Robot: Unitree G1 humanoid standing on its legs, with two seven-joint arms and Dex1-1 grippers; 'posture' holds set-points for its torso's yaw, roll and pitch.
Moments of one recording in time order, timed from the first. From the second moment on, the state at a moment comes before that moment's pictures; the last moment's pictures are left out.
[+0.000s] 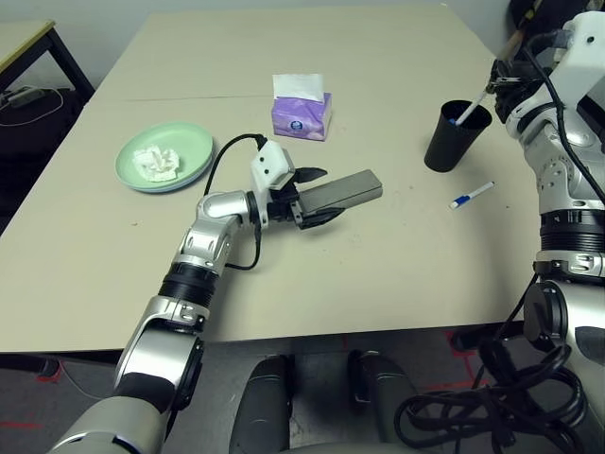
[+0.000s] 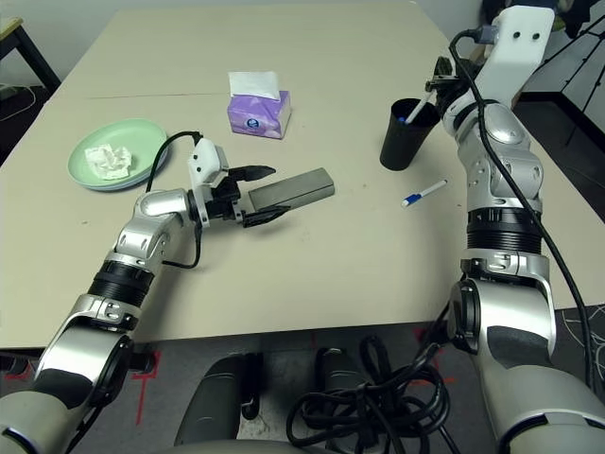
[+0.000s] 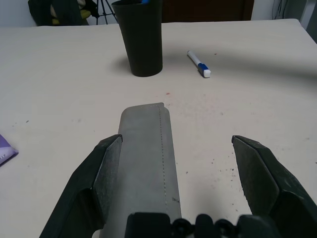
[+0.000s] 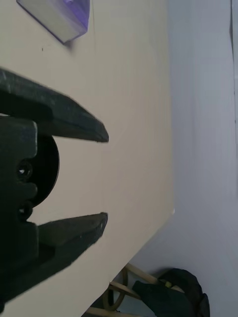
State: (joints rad) left arm -0.69 0.33 -0.13 0.44 -0.19 0.01 -1.05; right arm -0.90 -0.46 -0.28 0.37 0.25 0.39 0.15
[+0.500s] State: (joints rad) left arm -0.66 0.31 -0.14 0.40 -0.19 0.02 -1.03; right arm -0.72 -0.63 -0.19 0.30 0.36 0.20 0.85
